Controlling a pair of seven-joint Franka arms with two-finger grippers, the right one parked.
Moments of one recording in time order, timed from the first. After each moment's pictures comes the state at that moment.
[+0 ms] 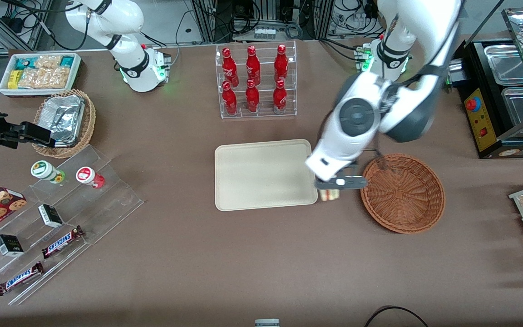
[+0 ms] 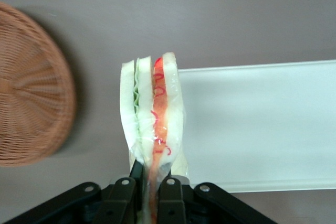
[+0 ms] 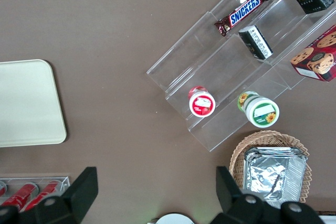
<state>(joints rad) -0.44 0.42 -0.18 -1.54 0.04 1.85 -0.62</state>
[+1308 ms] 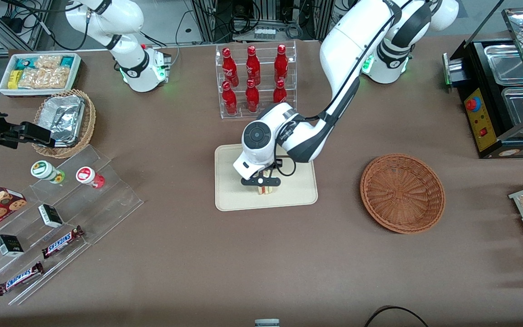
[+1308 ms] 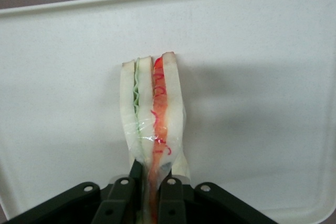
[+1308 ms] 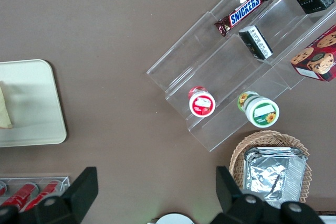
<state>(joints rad) -0.68 0.80 -0.18 -1.38 0.04 2.07 -0.79</state>
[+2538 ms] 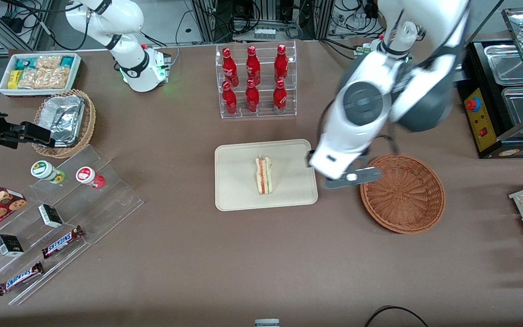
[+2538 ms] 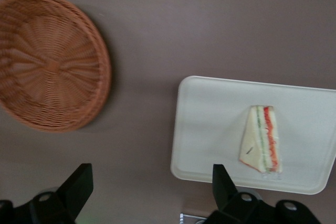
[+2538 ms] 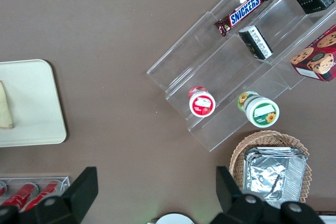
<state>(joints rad) -0.37 0.35 -0.15 -1.35 0.05 1.58 -0.67</state>
